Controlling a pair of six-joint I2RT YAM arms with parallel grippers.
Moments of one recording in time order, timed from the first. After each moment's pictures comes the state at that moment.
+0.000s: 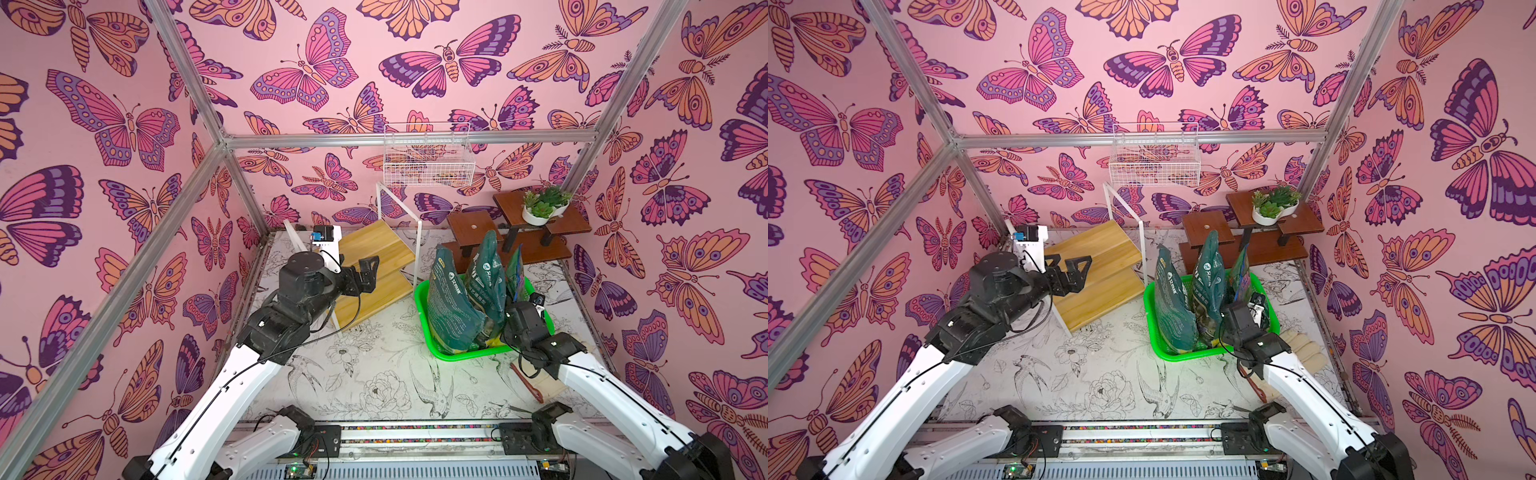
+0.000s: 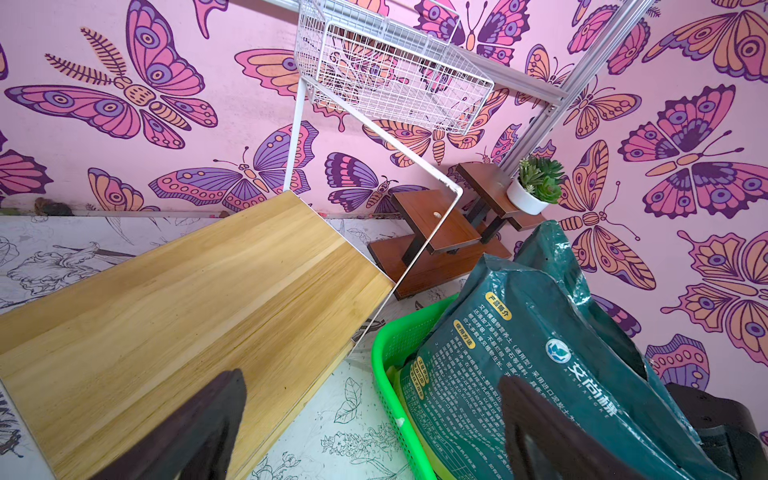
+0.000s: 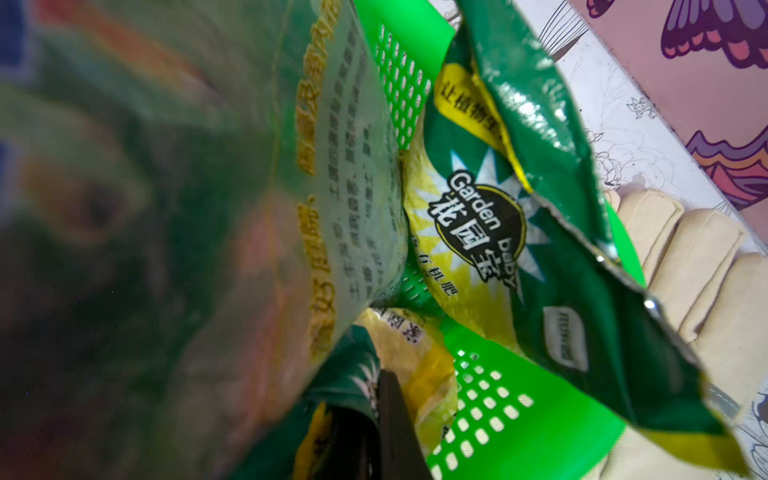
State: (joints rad) left arm -0.54 0.98 1.22 -0.50 -0.05 -0.37; right arm 0.47 0.94 0.59 -0.63 0.44 0.68
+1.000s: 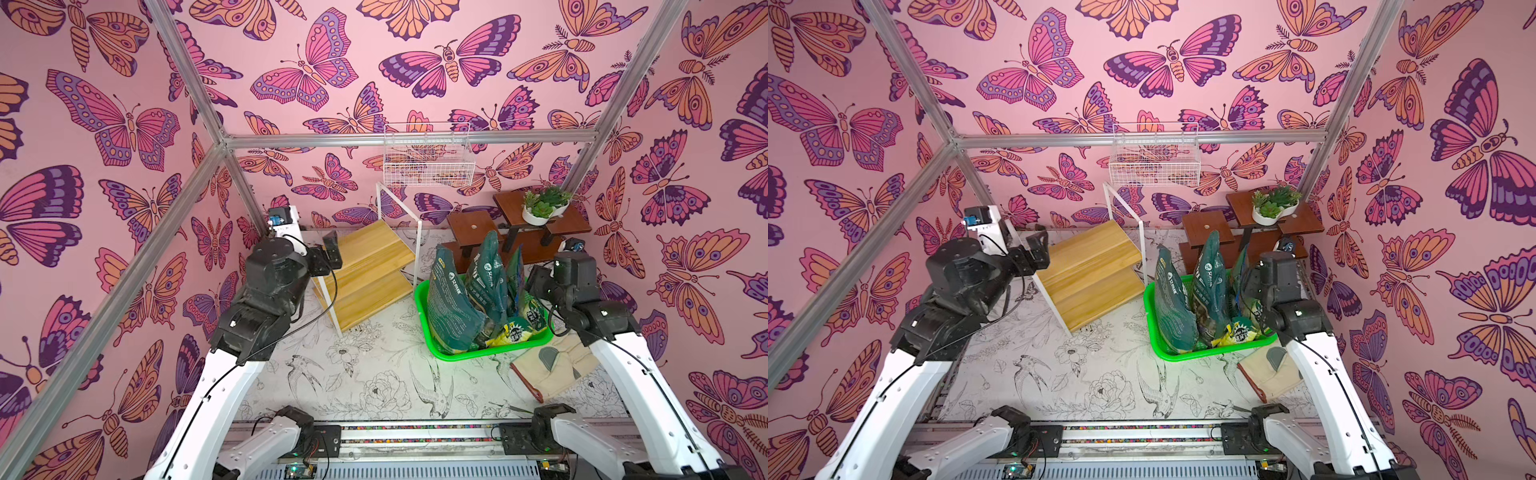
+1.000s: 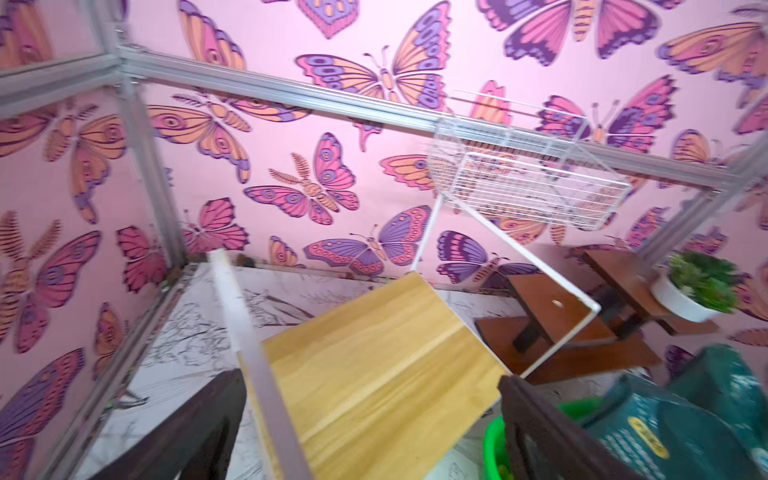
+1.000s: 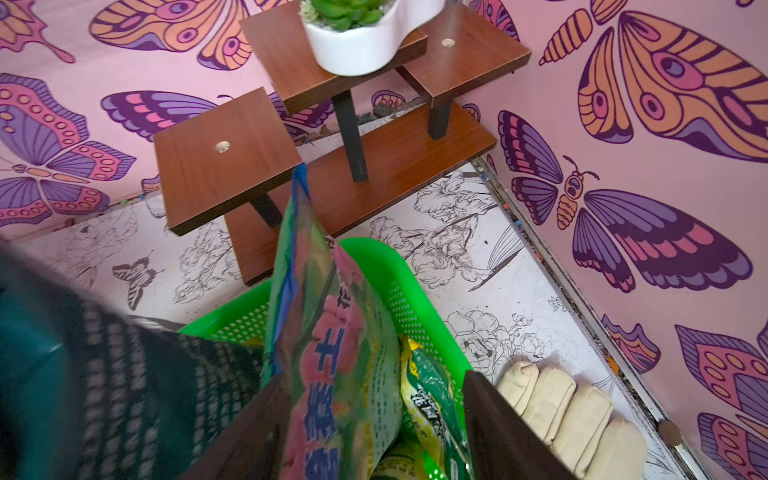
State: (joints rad) left arm -0.36 0.99 1.39 -0.61 -0.31 -0.25; right arm 0.18 1.02 1.12 -0.74 0.31 0.35
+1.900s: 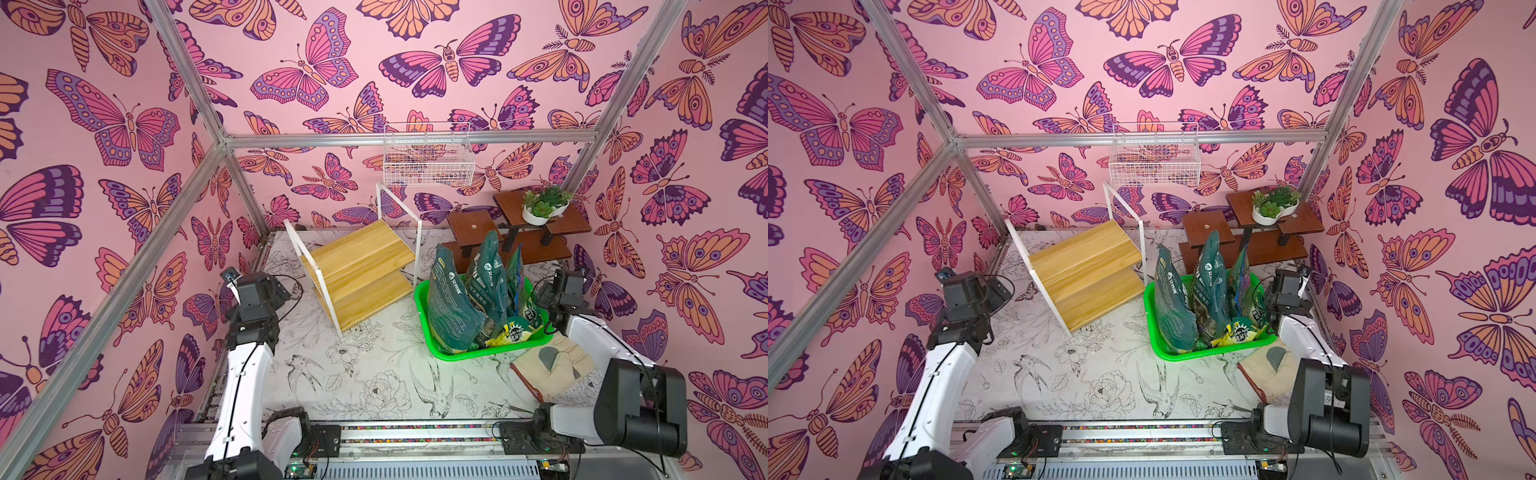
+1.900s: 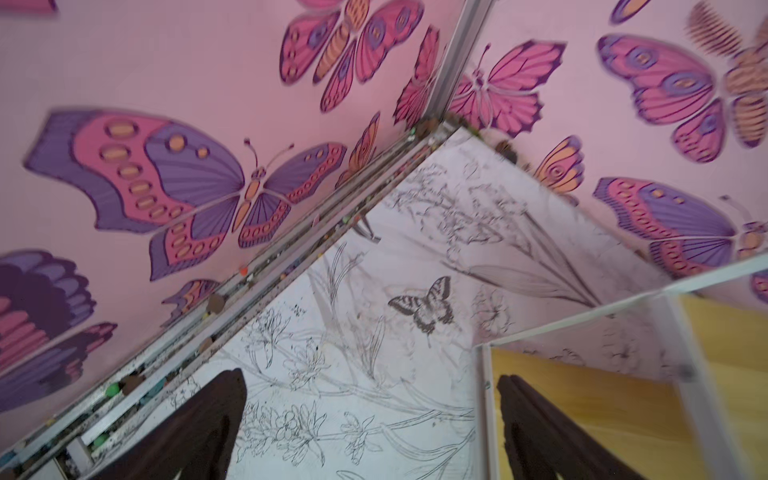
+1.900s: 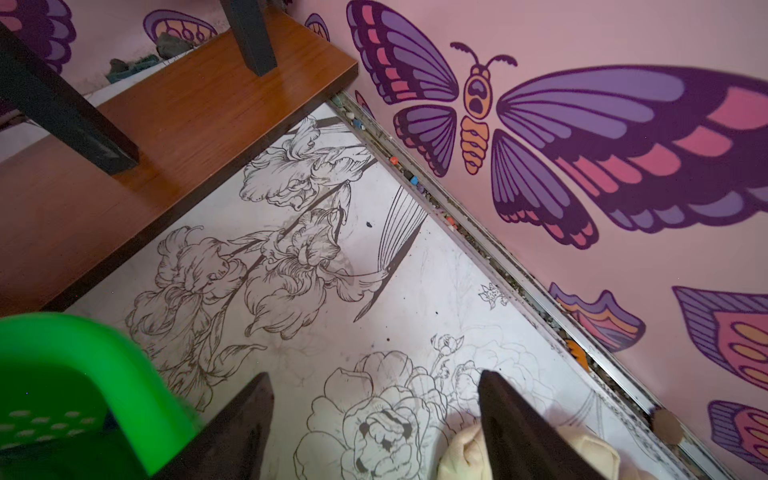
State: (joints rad) left arm 0.22 0.99 0.74 -0.37 -0.33 -0.43; right arm -0.12 1.36 0.70 -0.06 0.39 0.29
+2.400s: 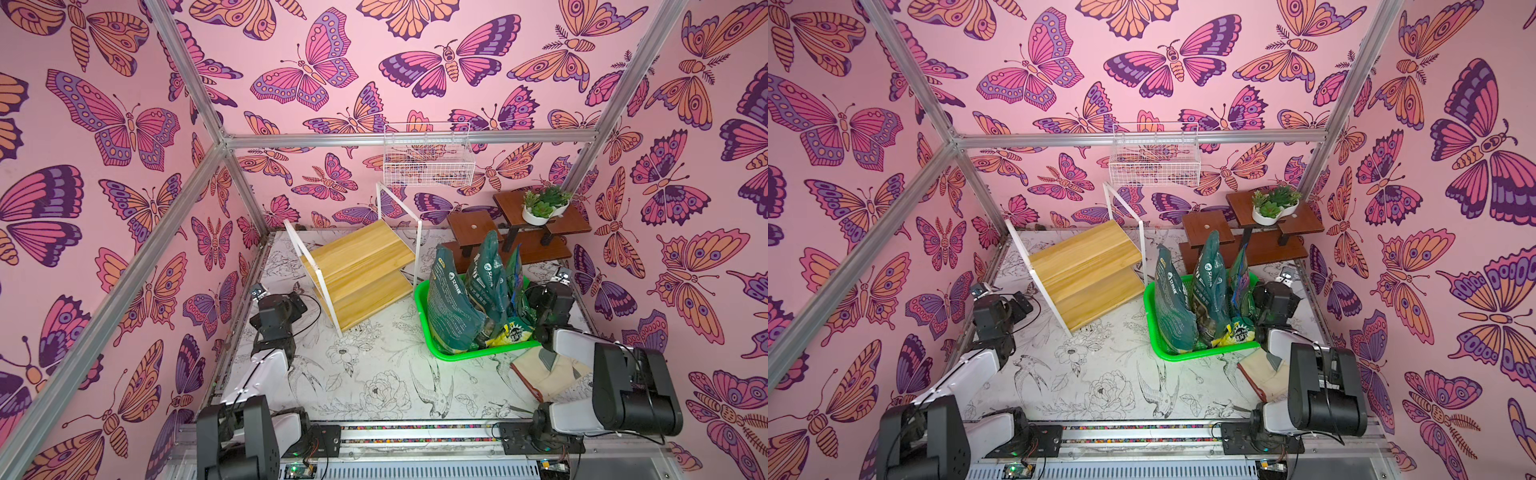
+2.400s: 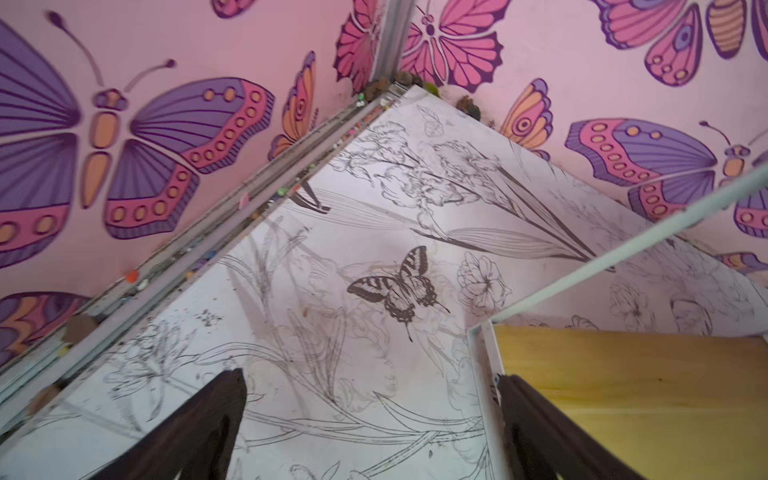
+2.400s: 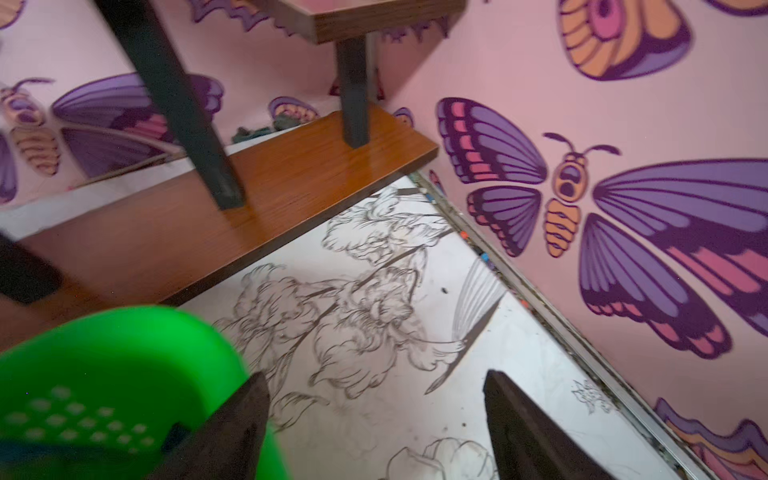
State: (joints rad) left arm 0.17 1.20 0.42 0.28 -0.19 -0.34; right arm -0.02 1.44 0.45 0.61 0.32 0.11
